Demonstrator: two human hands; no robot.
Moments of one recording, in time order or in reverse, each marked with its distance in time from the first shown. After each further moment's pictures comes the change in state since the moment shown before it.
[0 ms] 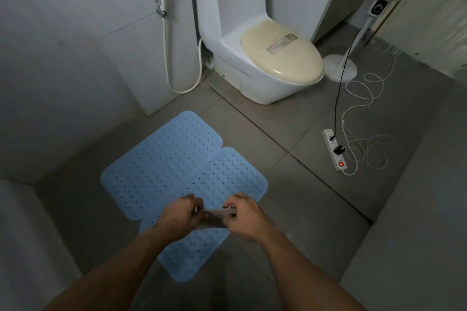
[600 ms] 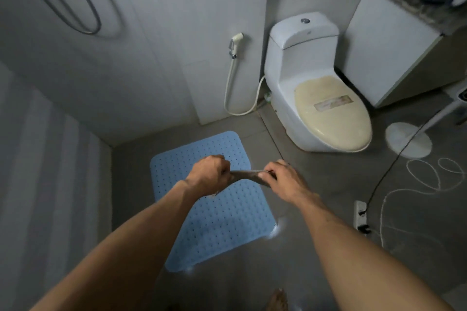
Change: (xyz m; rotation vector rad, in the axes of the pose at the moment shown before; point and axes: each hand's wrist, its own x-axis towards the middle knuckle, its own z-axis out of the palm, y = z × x) left_hand 0.043 0.191 -0.198 -0.047 0.264 -0.303; right_hand 0.064 -0.014 -0.289 -0.348 -0.023 -0.320
